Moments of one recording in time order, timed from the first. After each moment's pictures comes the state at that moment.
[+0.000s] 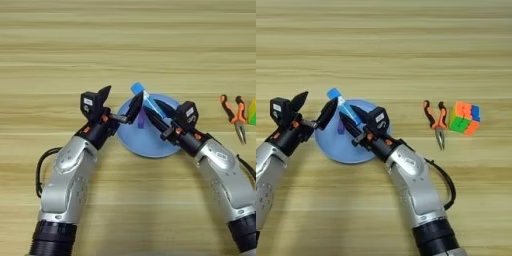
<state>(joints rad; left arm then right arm) -0.05 0.03 -0.05 -0.12 -0.36 0.13 -0.38 -0.12 -0.05 0.21 0.05 0.22 -0.06 0.54</state>
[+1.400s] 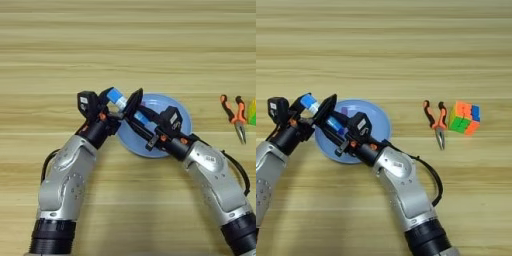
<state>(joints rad) -0.07 0.02 0.00 -0.13 -0.52 0.23 -0.41 -0.13 -0.04 0.30 0.03 0.20 -0.13 0.61</state>
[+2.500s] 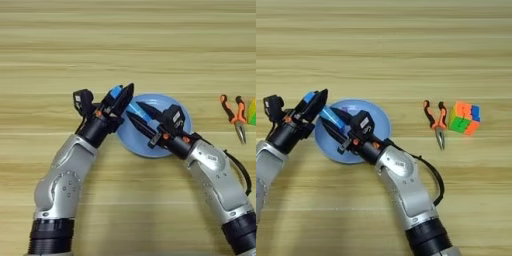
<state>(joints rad) -0.07 -0.01 0.06 -0.16 -0.73 0.36 -0.42 -0.13 -0.04 0.29 0.04 0.20 -0.14 0.60</state>
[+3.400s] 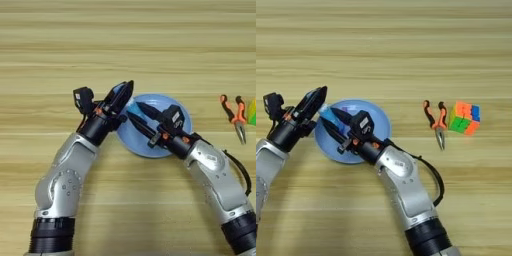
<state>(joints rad) -0.08 -0.01 0.07 -0.16 -0.75 0.37 -0.42 -0.13 -0.04 0.29 0.05 0.19 -0.14 0.60</state>
